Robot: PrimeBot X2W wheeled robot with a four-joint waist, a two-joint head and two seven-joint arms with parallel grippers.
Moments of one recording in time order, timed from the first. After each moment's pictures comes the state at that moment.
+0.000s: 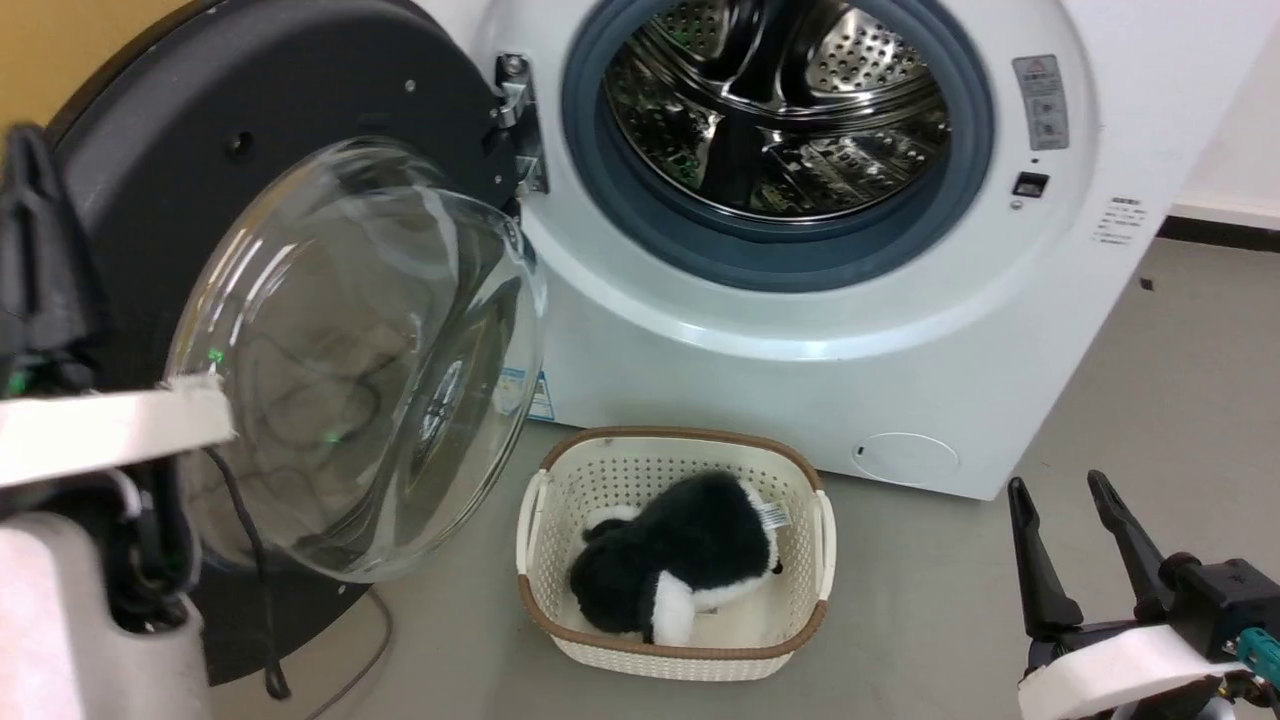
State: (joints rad) left arm -0.36 0.14 0.20 -0.19 -0.23 -0.02 -0.12; right arm 0.01 -0.05 -0.07 0.02 0.11 0.13 -0.12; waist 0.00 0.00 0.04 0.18
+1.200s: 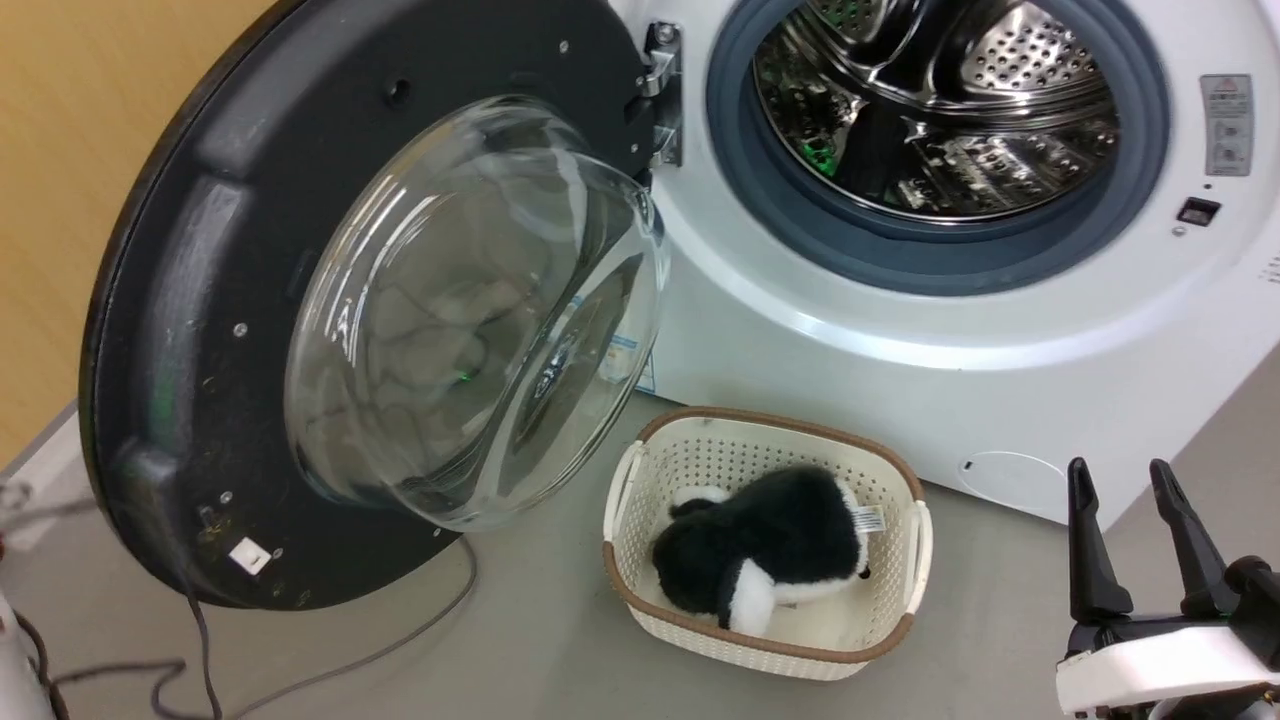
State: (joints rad) left arm -0.44 0.23 0.55 0.17 -0.85 -0.08 0.23; right arm 0.00 -0.05 -0.13 0.03 0.17 0.13 -0.19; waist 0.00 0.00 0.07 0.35
